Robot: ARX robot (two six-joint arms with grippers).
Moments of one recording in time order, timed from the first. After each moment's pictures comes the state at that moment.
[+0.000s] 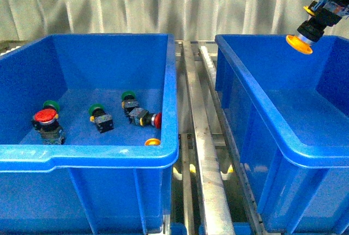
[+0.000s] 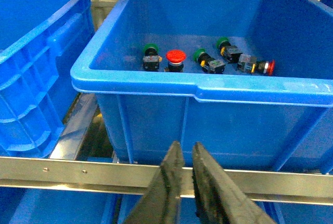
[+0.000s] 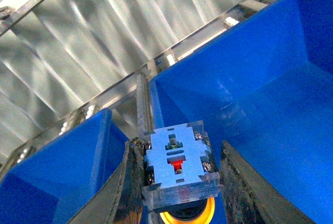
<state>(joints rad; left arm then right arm) 0.00 0.01 0.02 0.00 0.00 -0.01 0.40 1.30 0.82 0.61 0.45 0.53</state>
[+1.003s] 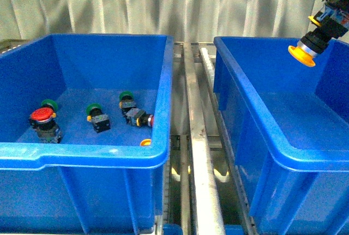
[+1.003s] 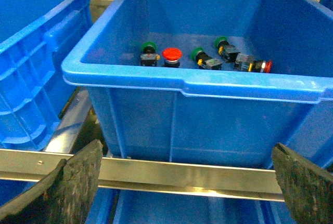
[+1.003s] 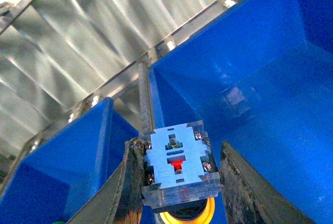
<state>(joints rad) 0.00 0.01 0.02 0.00 0.00 -0.01 0.39 1.21 0.77 0.53 0.45 0.63</state>
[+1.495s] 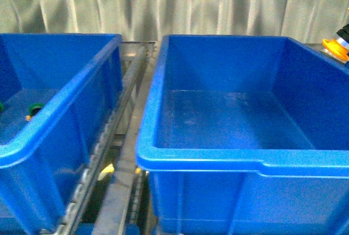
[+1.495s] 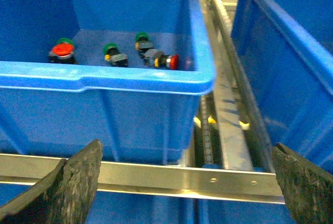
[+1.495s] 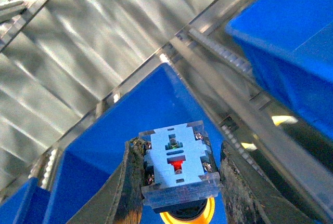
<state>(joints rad) 0.00 0.01 0.02 0.00 0.00 -0.01 0.29 1.13 0.71 0.51 0.46 0.68</state>
